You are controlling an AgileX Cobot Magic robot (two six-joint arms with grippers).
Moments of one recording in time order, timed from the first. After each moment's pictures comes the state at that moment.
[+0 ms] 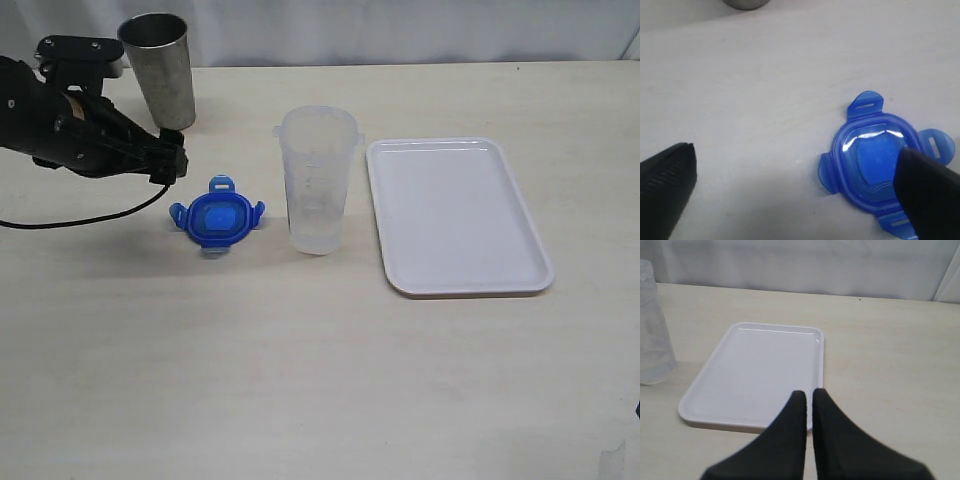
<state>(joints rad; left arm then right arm) -0.30 1.74 -0.95 0.05 0.23 -0.13 0.10 0.00 0.00 -0.09 0.35 0.02</state>
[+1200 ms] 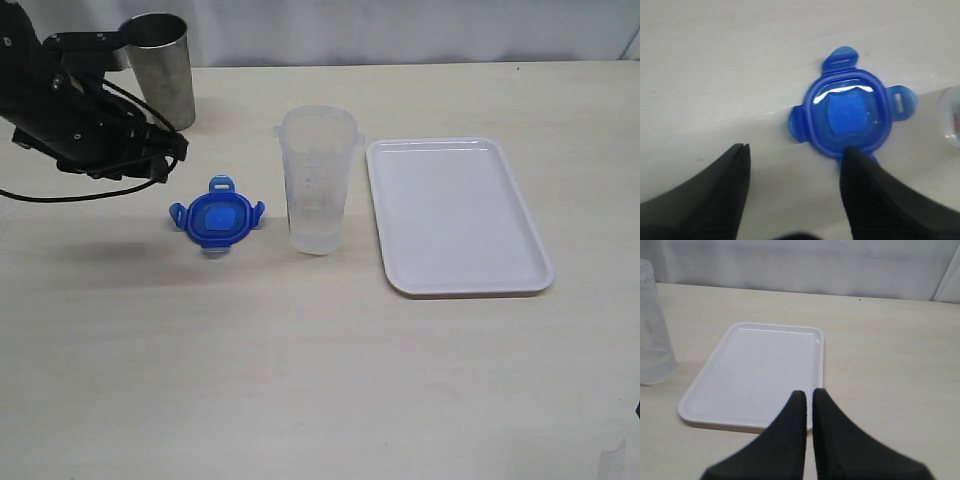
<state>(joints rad) -0.30 1.74 -1.08 -0.17 0.56 0.03 0.10 0.00 0.00 -0.09 0.35 0.02</state>
